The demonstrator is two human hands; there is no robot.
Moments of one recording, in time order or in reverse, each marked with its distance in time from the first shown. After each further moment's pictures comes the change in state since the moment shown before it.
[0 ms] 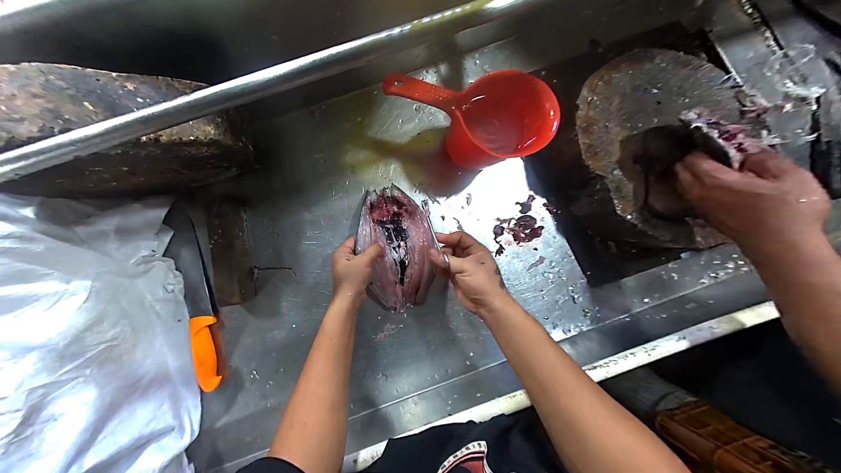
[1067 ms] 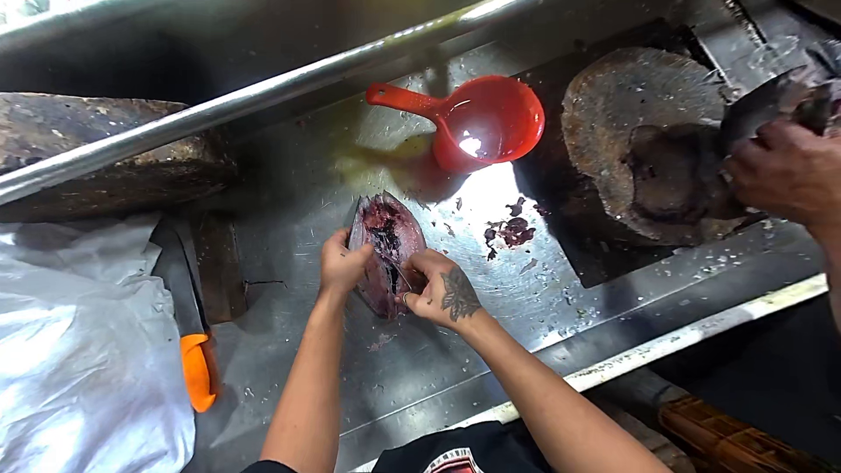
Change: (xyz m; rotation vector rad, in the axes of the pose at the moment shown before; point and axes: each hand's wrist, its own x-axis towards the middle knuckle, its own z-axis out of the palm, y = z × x) left_hand 0.017 0.026 -0.001 0.318 -0.102 0.149; right_hand -0.003 0.004 0.007 -1.144 -0.219 -0.359
